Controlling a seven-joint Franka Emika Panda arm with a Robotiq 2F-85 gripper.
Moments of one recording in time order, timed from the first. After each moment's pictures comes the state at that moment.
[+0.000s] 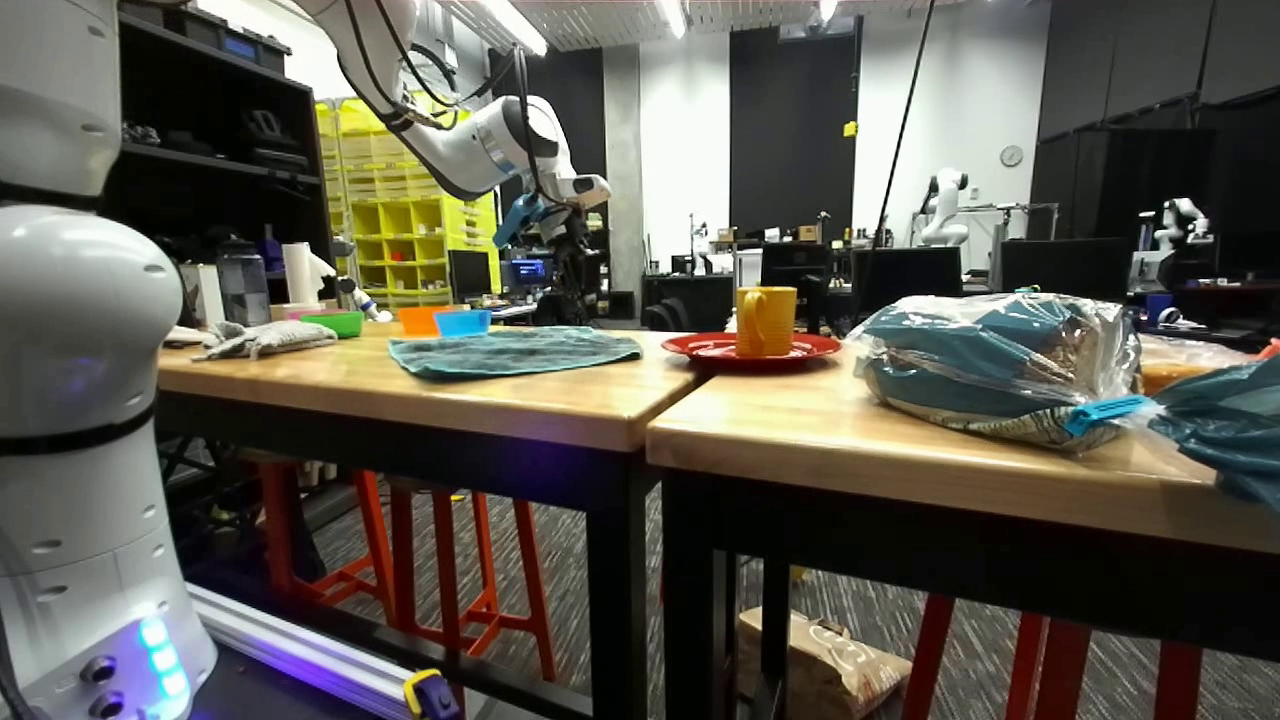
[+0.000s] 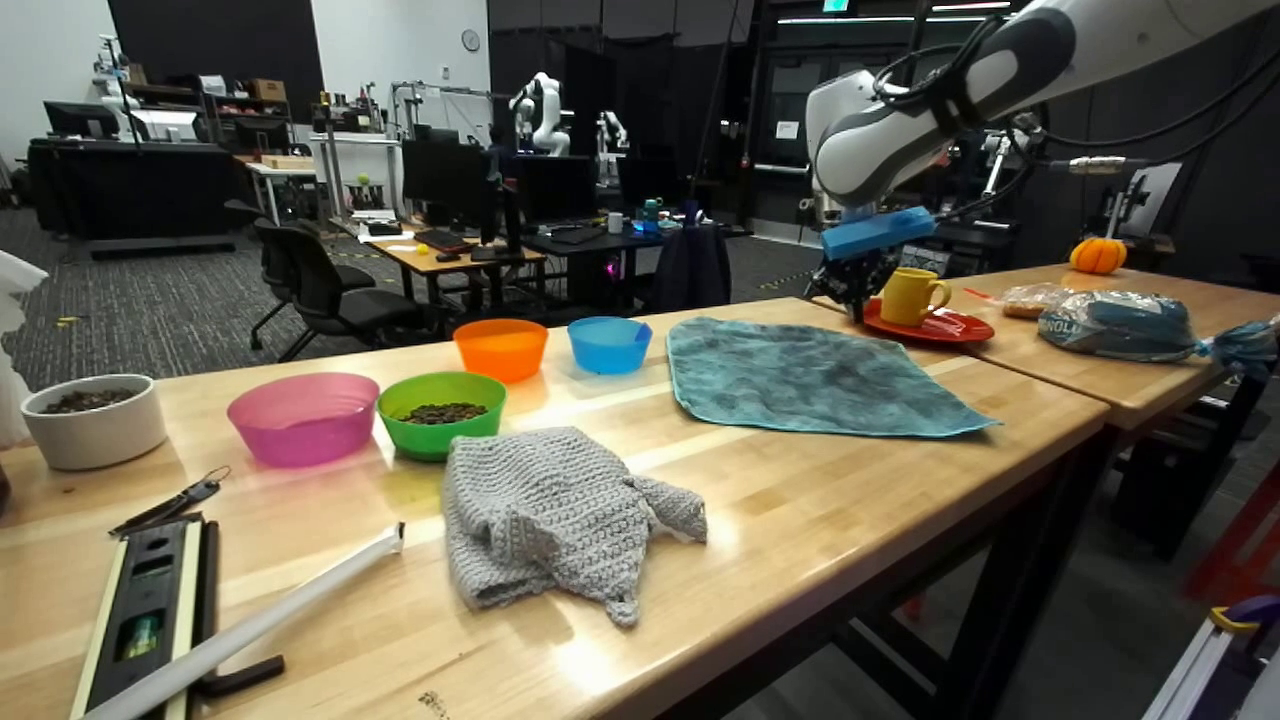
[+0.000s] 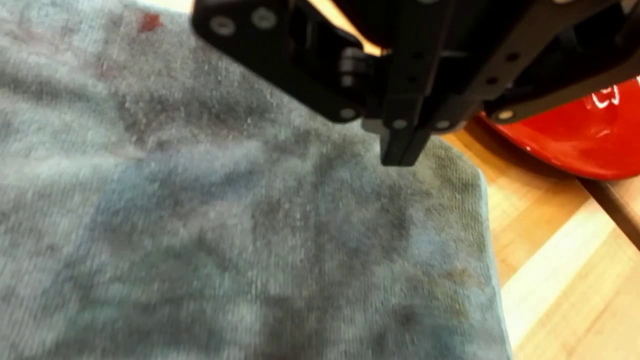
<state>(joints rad) -0.02 0.12 -0.15 -1.92 -0.38 2.00 0.62</state>
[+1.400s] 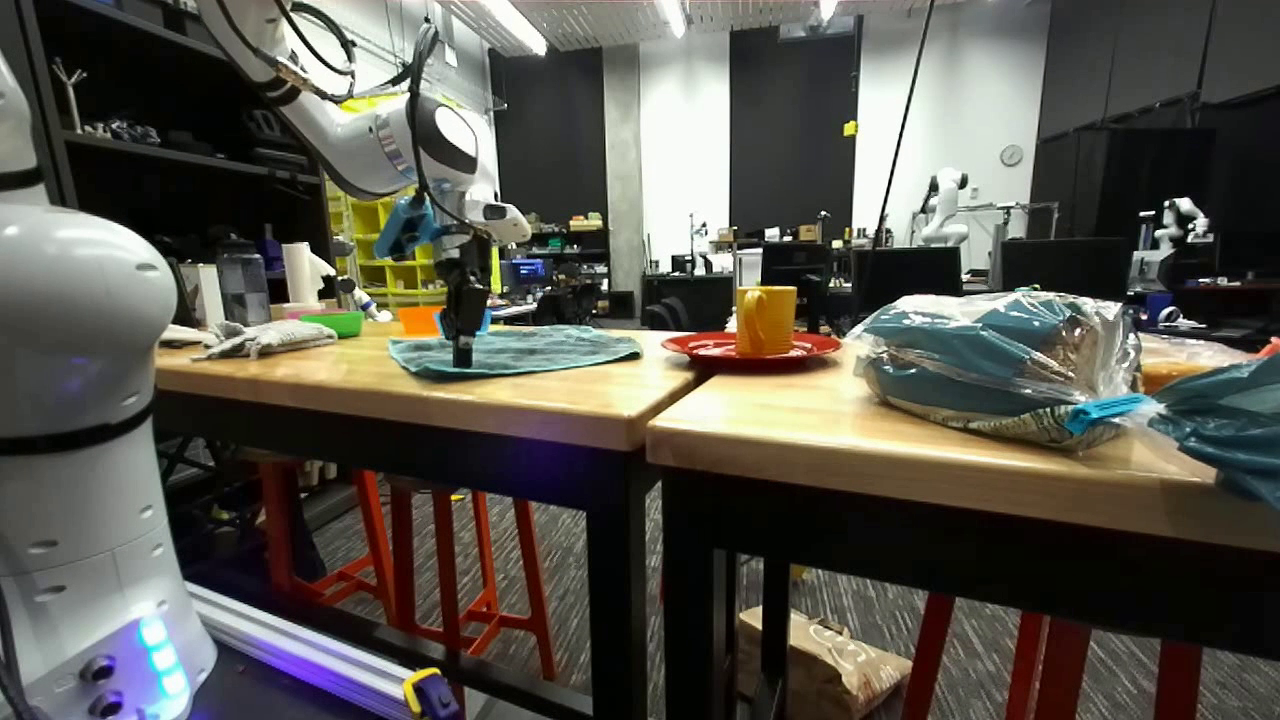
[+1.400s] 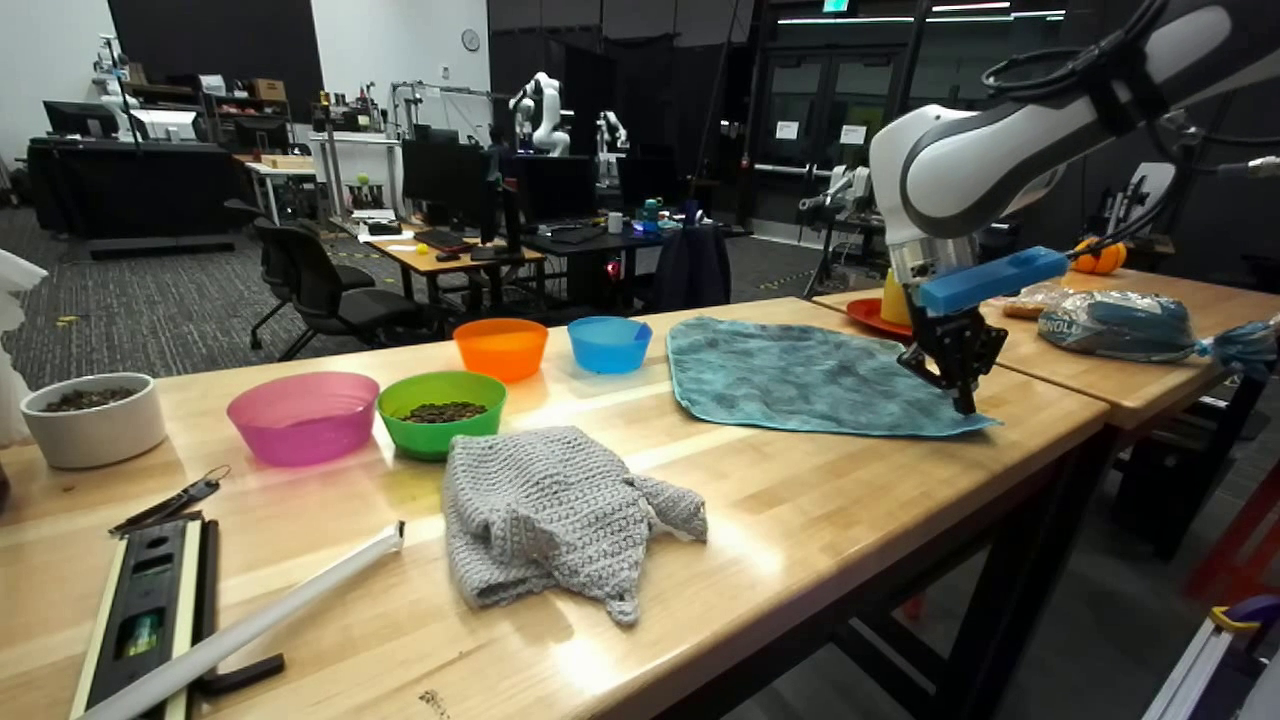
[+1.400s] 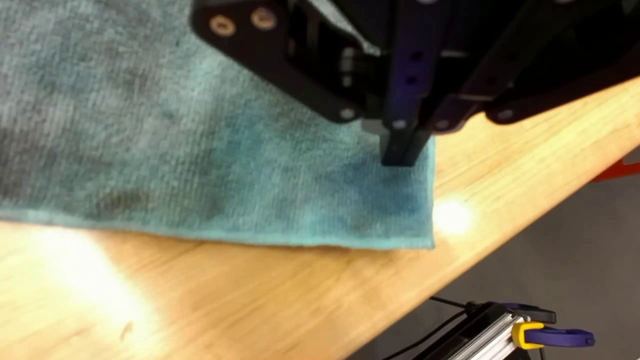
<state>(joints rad) -0.05 -0.26 -0.06 -2.44 -0.27 1.83 0.55</state>
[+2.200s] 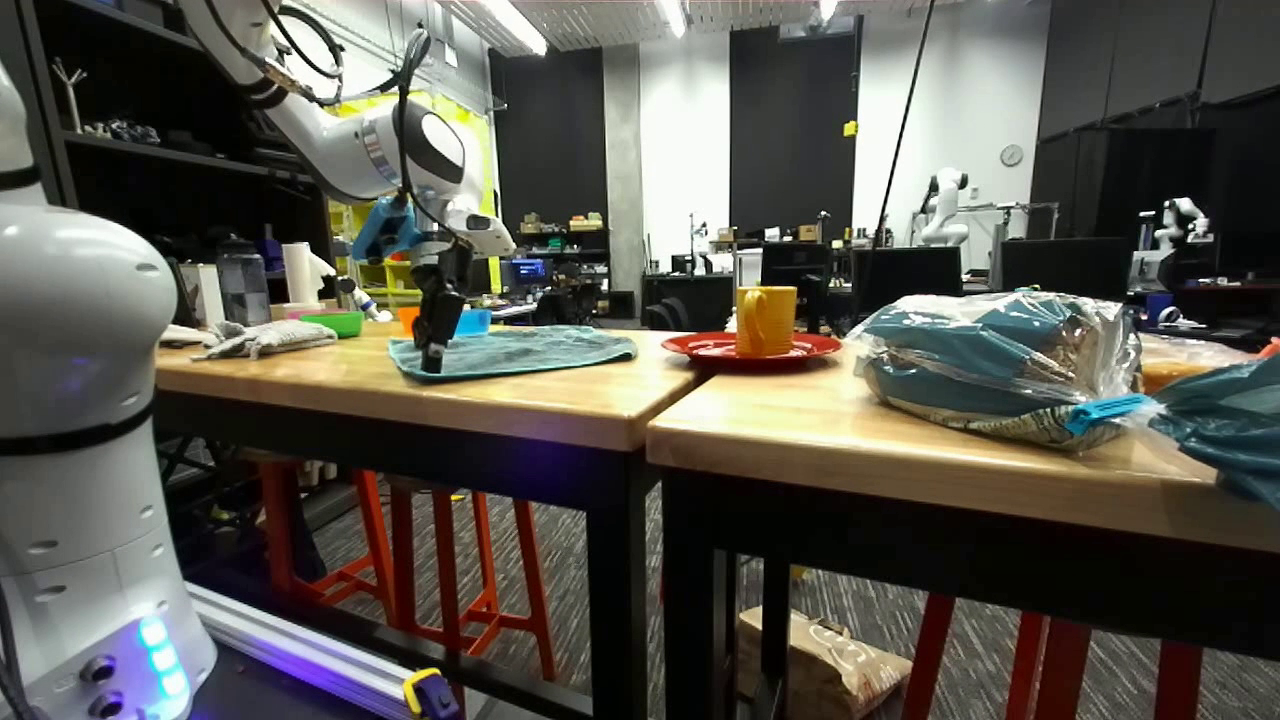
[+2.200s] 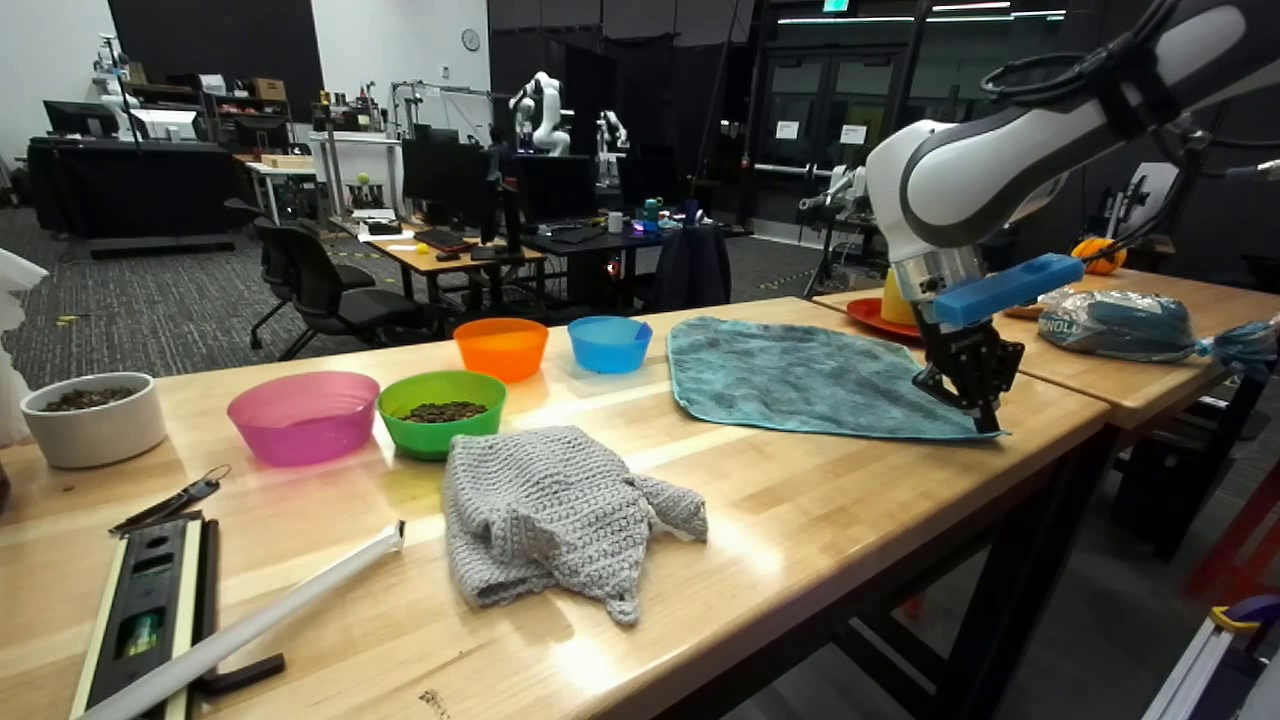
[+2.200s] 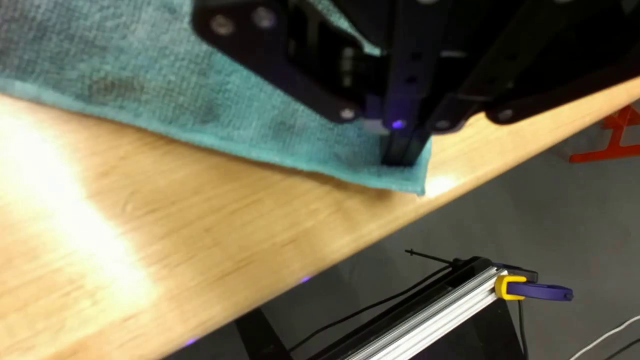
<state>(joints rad) -0.05 -0.28 -0.03 -2.48 -0.23 1.75 0.52</state>
